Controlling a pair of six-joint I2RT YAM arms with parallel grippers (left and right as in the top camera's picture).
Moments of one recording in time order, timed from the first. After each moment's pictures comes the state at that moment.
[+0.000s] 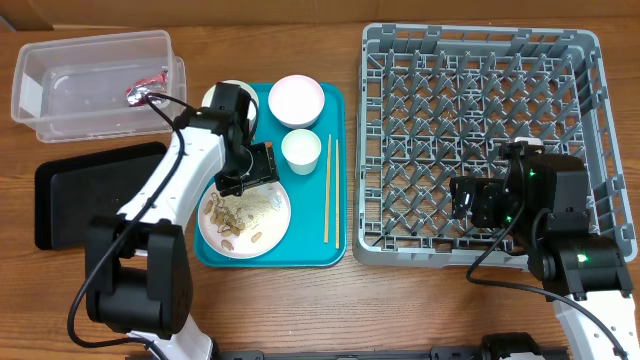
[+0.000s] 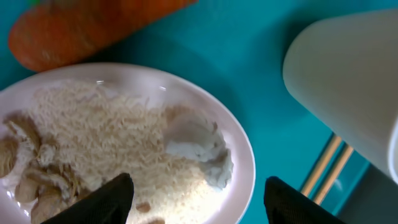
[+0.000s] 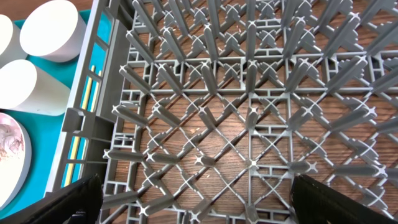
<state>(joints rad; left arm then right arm) -0.17 1.82 1.31 -0.94 0.15 -0.43 0.05 0.95 0.90 -0.80 -0.12 0.15</state>
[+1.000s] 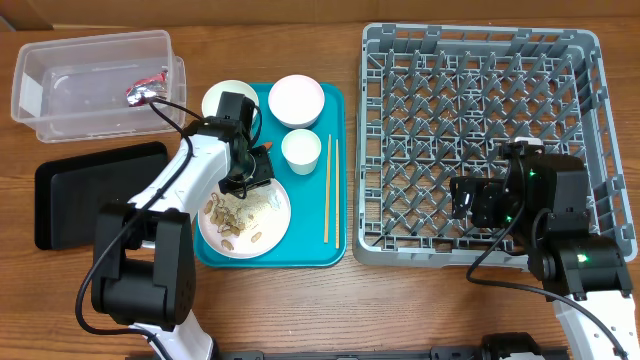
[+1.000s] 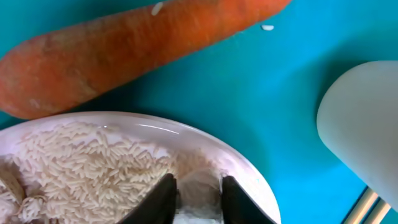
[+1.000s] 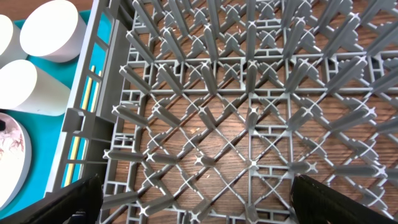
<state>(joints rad) -0.18 1.86 1.23 -0.77 0.10 -0.47 0.05 0.95 0.90 -0.80 -0.12 0.15</state>
